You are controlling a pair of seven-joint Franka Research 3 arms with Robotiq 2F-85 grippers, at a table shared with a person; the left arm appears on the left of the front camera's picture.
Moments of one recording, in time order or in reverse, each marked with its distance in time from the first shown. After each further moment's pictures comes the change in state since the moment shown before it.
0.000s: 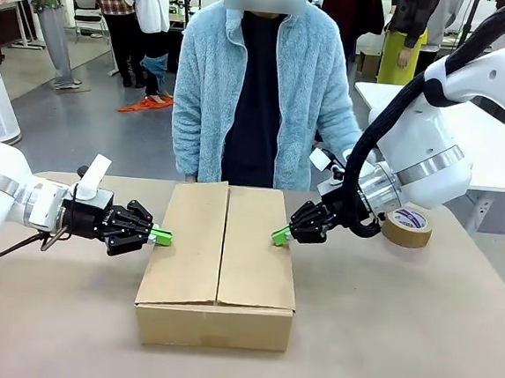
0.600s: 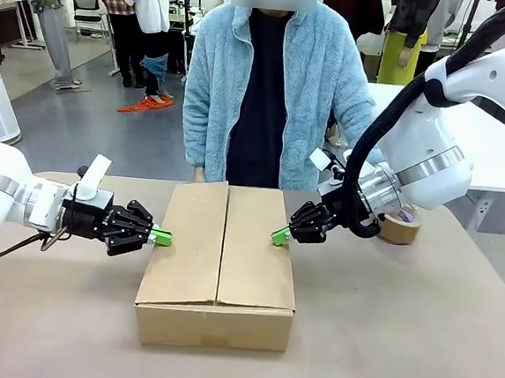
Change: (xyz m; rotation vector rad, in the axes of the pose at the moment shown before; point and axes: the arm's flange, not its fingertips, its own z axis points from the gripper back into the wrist) left arm 0.000 0.000 0.000 0.000 0.000 0.000; right arm -0.001 0.000 0.000 -0.002 -0.005 -0.006
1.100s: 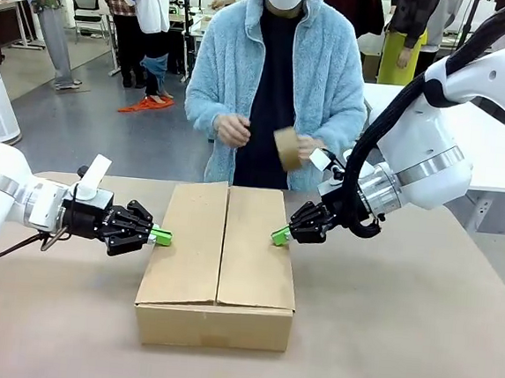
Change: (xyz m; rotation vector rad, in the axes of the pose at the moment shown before) left arm 0.000 0.000 0.000 0.000 0.000 0.000; right arm 0.000 0.000 0.000 0.000 0.000 0.000
